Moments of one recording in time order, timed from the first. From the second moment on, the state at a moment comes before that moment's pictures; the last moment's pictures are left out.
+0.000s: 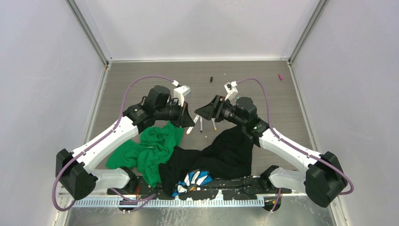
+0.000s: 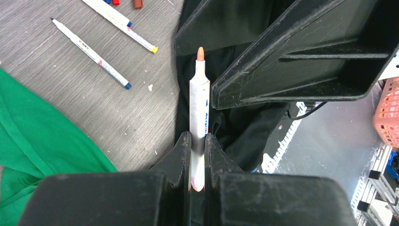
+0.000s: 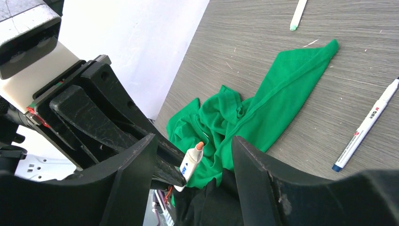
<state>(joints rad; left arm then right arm) -0.67 1.23 1.07 -0.47 0.46 -0.27 0.63 1.14 0.69 0.32 -0.34 0.85</state>
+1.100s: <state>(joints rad) -0.67 1.23 1.05 -0.45 0.45 -0.28 0.68 1.19 0.69 0.35 -0.33 0.85</state>
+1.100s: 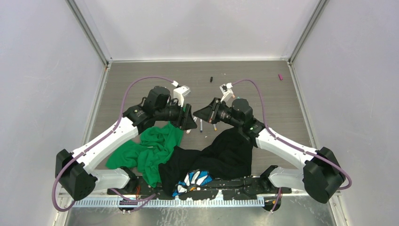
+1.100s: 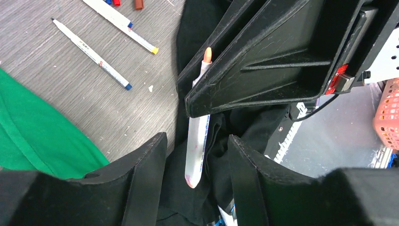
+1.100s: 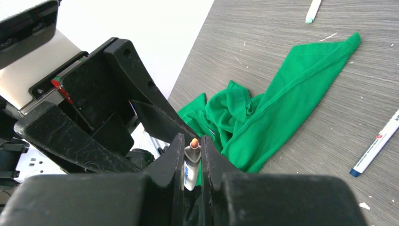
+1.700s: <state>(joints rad) -0.68 1.23 1.05 -0.44 0.44 -0.30 0.68 1.16 0.63 0.49 -0.30 0.95</state>
